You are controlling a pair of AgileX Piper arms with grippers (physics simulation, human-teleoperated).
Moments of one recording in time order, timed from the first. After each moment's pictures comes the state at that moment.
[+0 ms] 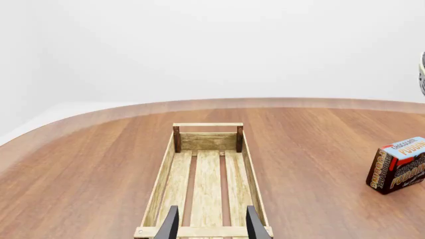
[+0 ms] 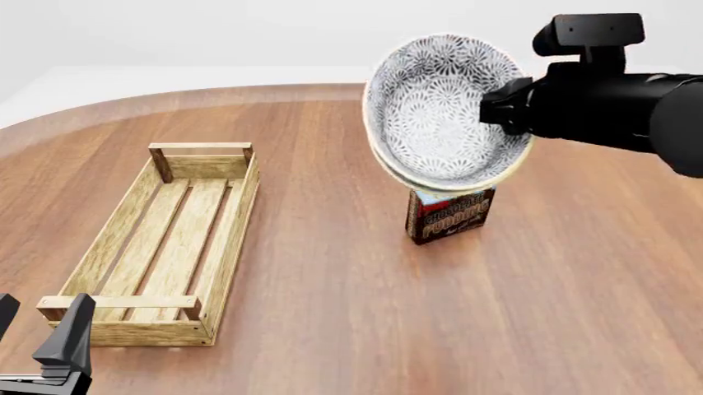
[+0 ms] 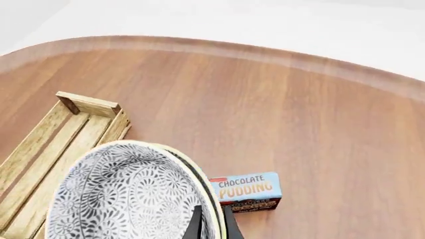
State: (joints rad) left arm 0.00 0.00 0.00 0.00 0.00; right arm 0.34 1.25 -1.18 0.43 0.10
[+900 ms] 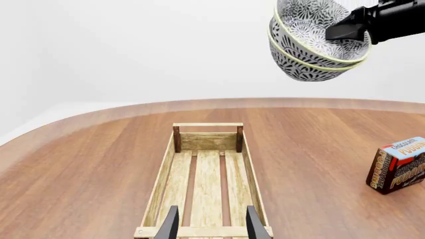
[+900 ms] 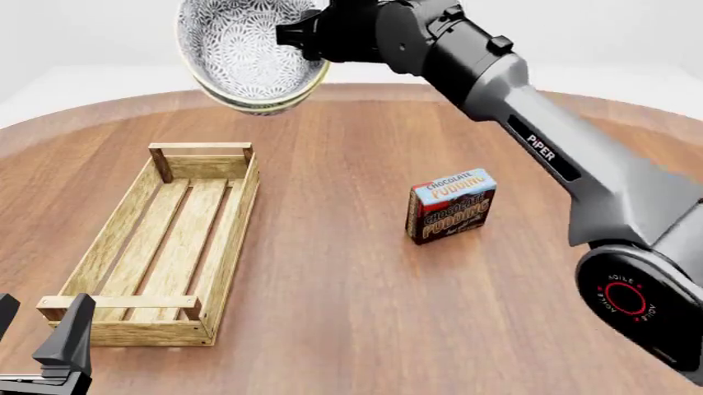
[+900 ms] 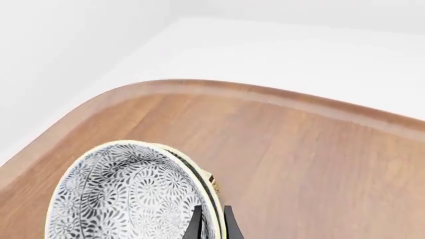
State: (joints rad) left arm 0.00 0.00 0.00 0.00 0.00; right arm 0.63 2.06 -2.22 0.54 0.21
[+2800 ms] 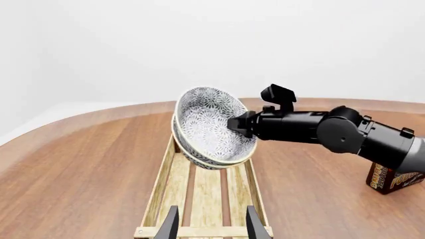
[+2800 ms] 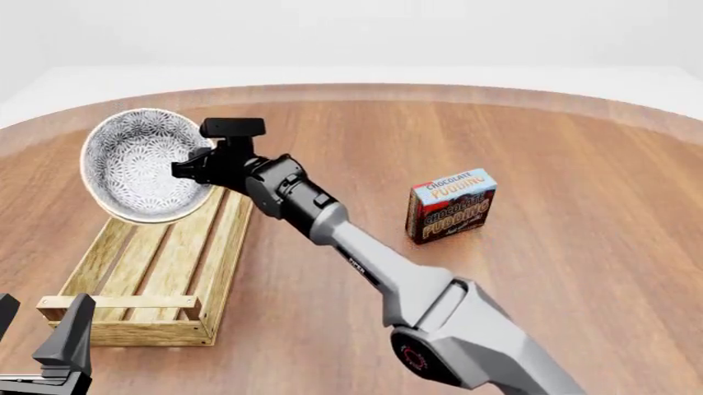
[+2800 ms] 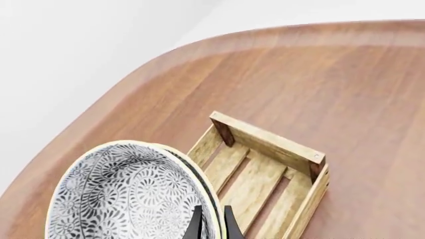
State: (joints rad) left arm 0.00 0.00 0.00 0.00 0.00; right arm 0.85 2.78 -2.82 0.42 0.41
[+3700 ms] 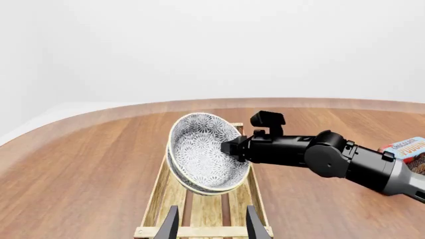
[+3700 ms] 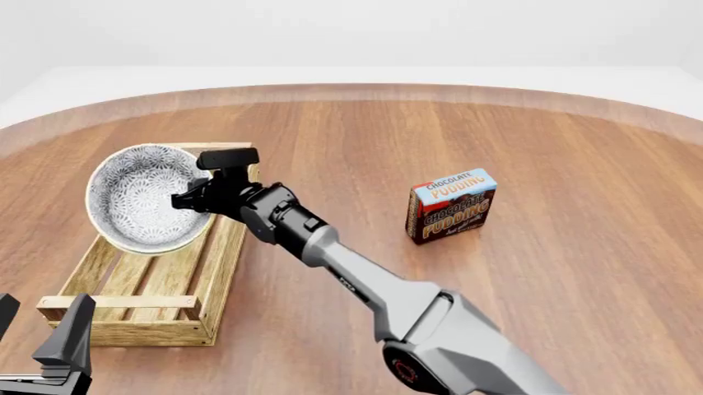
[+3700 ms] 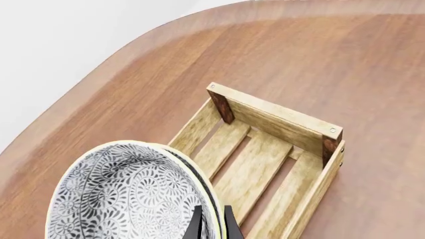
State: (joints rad) left arm 0.00 0.00 0.00 0.00 0.00; right arm 0.87 2.86 -2.82 0.39 0.40
